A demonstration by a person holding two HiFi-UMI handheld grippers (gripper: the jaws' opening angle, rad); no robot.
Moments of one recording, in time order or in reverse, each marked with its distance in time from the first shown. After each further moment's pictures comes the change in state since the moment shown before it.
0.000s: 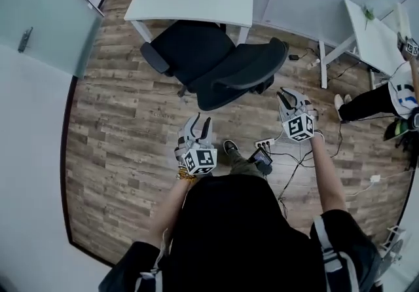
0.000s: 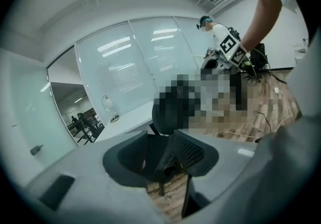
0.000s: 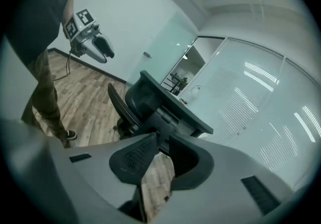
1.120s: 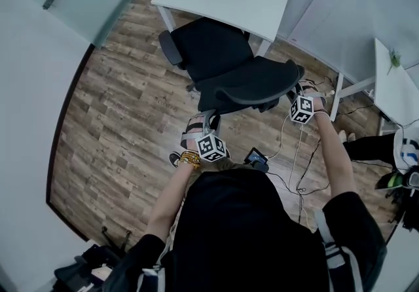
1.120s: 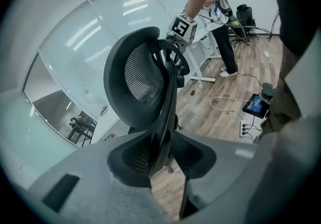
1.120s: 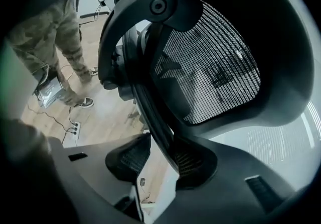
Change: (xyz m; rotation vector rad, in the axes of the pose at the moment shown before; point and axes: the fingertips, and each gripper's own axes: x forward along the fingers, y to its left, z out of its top) left arm 0.096 -0.057 -0.037 0.255 0.307 -0.066; right arm 0.147 -0.043 -0.107 -0.519 0.175 0.347
